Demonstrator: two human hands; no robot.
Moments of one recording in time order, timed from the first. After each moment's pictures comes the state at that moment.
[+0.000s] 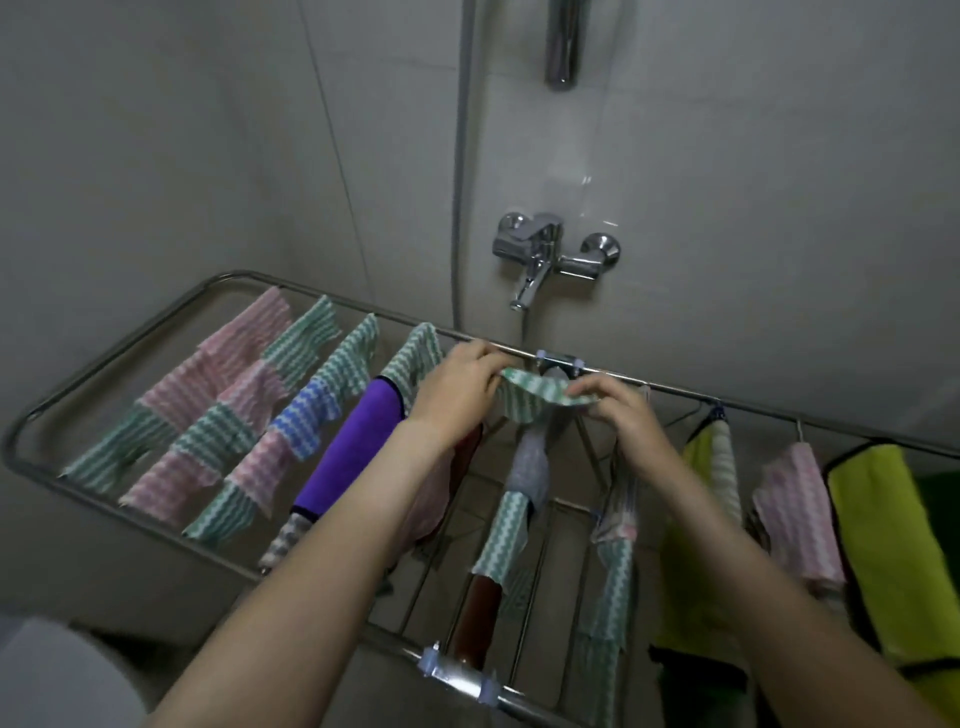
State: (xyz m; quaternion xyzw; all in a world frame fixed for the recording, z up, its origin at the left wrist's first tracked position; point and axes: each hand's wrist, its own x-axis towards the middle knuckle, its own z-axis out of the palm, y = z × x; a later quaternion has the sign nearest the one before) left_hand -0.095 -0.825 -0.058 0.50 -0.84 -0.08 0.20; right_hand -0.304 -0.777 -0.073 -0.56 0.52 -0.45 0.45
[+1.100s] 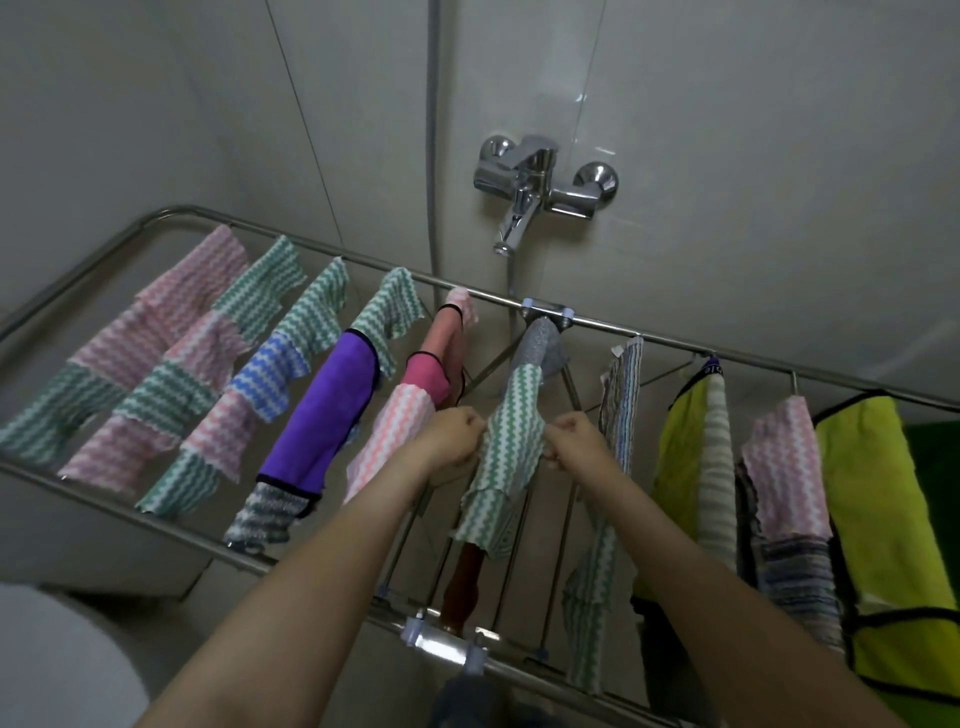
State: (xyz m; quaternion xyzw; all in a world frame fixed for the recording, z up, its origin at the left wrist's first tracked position) left_hand -0.105 -0.809 -0.175 0.61 -0.62 -0.49 0.05; right_hand -0.284 -0.768 -0.183 -0.38 0.75 -0.24 0.49
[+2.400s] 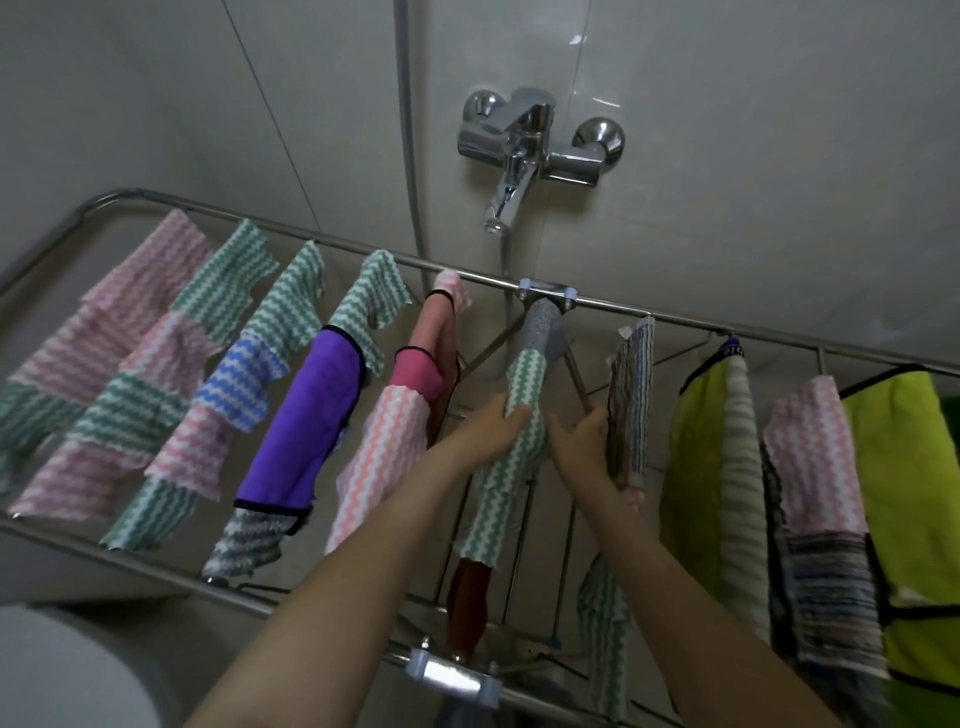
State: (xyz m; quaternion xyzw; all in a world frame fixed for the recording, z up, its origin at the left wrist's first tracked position) left_hand -0.148 -0.825 -0.181 0.56 -0.62 -0.55 0.04; right_hand -0.268 -0.784 -0.215 -0.28 0.80 -0.34 0.41
